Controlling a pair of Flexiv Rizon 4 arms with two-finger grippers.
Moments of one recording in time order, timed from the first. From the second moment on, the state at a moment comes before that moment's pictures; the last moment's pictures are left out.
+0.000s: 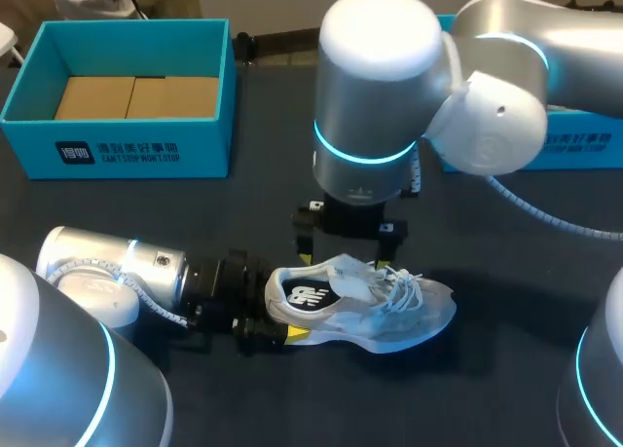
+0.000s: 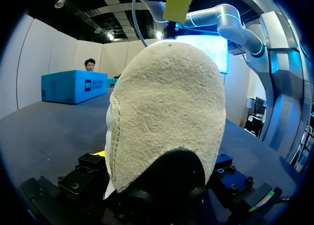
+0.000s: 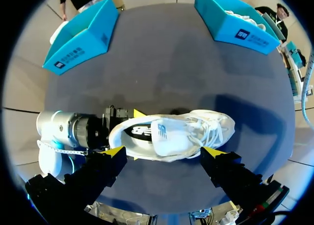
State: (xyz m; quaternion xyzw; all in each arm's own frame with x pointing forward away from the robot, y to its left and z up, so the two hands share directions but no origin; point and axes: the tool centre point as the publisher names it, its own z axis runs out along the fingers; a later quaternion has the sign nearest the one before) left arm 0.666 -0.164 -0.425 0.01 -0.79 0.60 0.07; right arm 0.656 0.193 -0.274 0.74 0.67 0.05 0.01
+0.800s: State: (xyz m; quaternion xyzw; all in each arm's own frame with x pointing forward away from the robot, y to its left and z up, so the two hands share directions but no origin) left arm 0.666 -0.164 -0.425 0.01 -0.79 0.60 0.07; right arm 0.652 0.200 -0.309 0.73 0.68 0.01 0.00
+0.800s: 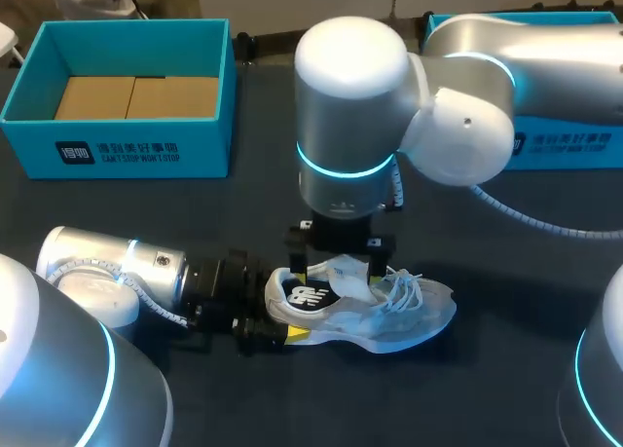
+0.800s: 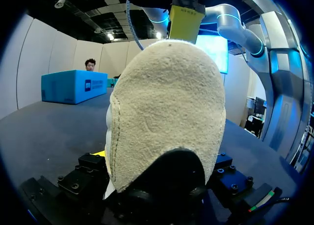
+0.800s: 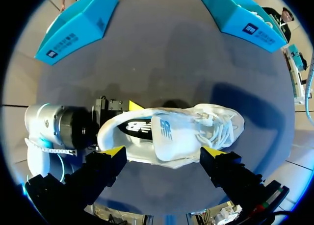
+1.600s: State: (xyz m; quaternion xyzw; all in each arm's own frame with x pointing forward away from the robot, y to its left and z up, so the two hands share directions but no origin) left arm 0.666 -0.164 -0.425 0.01 -0.79 0.60 0.07; right arm 0.660 0.182 -0.329 0.73 0.68 -0.08 0.04
